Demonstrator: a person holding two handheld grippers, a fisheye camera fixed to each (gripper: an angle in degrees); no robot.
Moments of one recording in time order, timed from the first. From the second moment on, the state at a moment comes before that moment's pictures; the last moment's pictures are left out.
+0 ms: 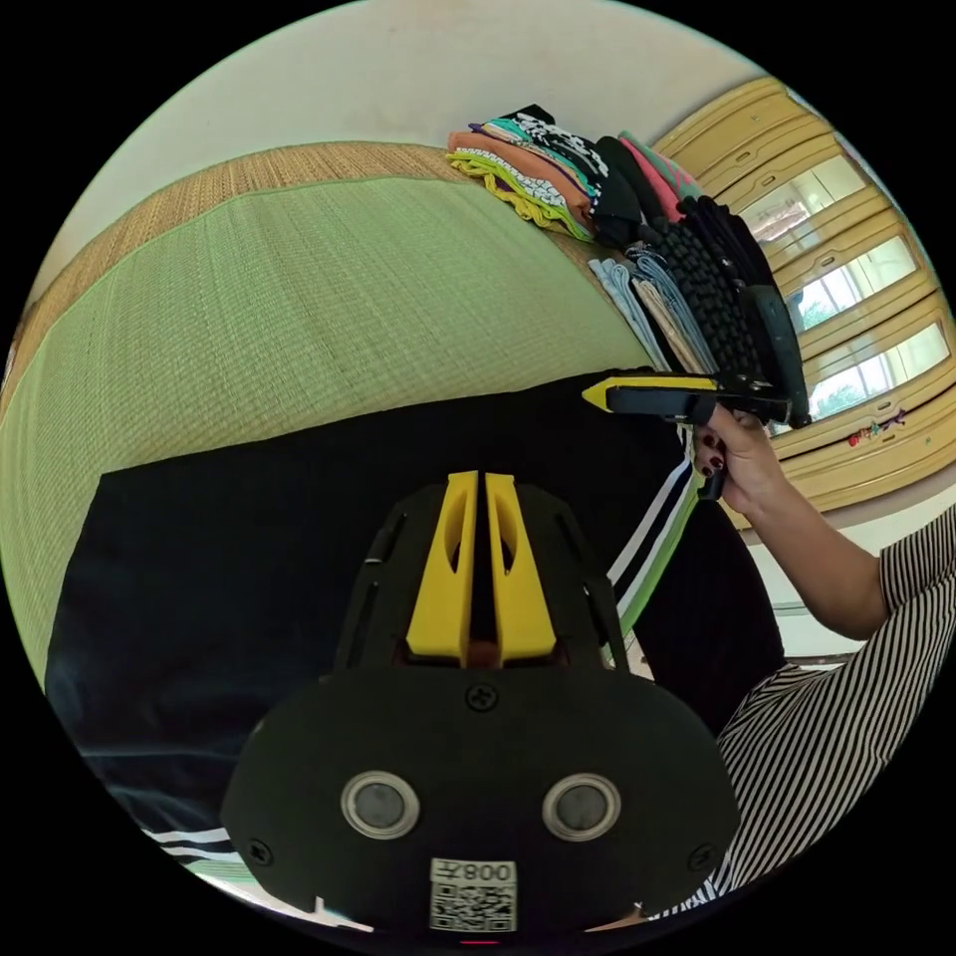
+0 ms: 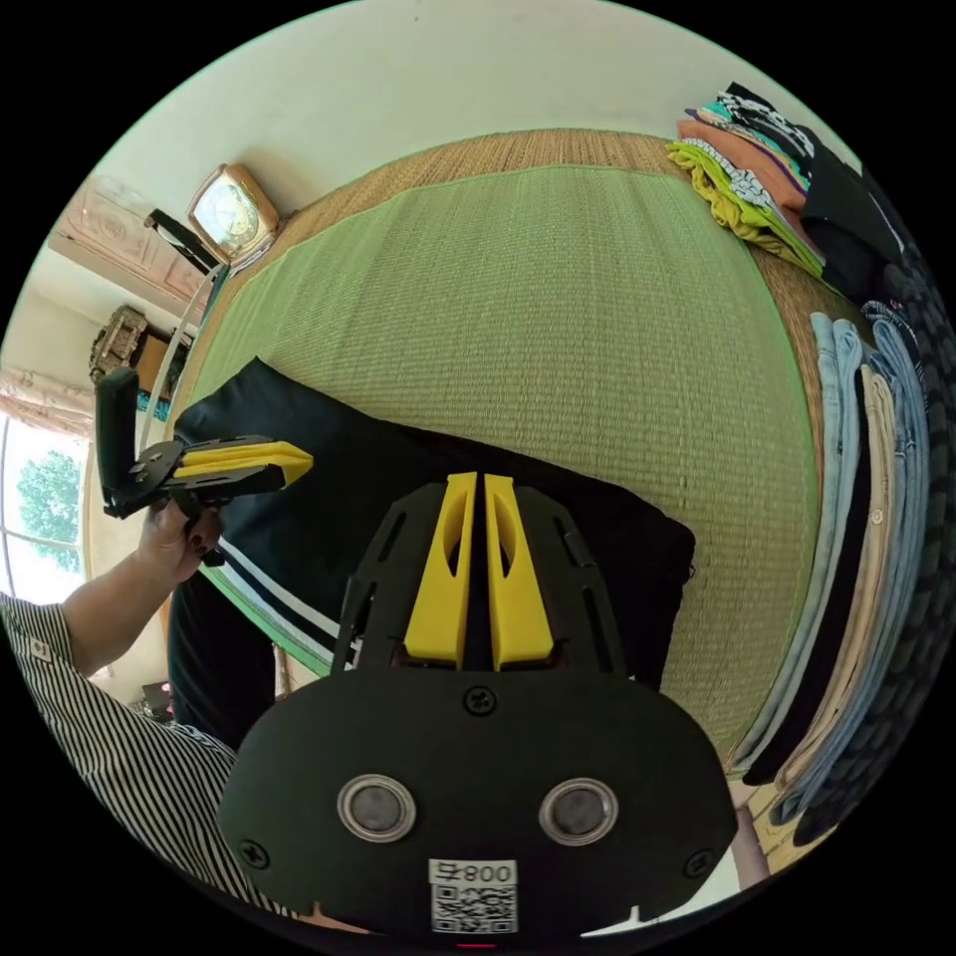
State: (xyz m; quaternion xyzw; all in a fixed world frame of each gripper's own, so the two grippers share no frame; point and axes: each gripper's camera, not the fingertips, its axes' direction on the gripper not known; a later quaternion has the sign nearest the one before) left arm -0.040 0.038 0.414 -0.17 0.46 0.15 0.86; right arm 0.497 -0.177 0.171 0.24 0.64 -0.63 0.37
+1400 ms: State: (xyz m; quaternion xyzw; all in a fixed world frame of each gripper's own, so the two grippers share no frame) left arm 0.258 -0.007 0.379 -0.17 0.51 0.31 0.78; right arm 0.525 -0.157 -0.077 0.32 0.56 -0.61 0.47
